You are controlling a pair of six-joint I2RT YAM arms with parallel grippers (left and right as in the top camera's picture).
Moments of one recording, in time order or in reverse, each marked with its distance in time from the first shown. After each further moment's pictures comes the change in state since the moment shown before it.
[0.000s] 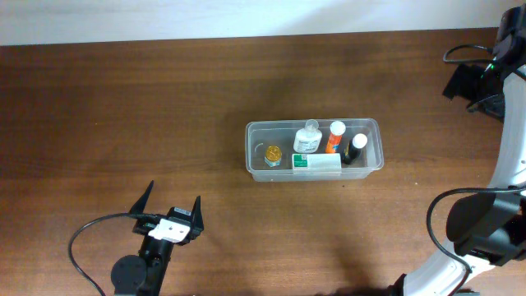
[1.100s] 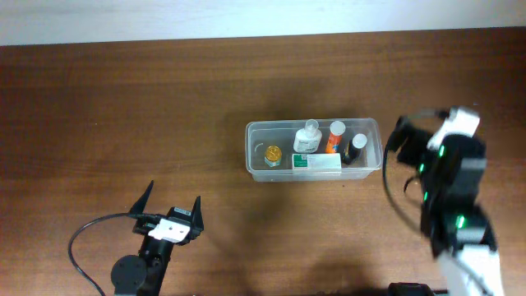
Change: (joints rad) left arm 0.000 0.000 0.000 -0.001 0.000 0.000; right arm 0.275 -1.059 -1.390 1.171 -0.061 -0.001
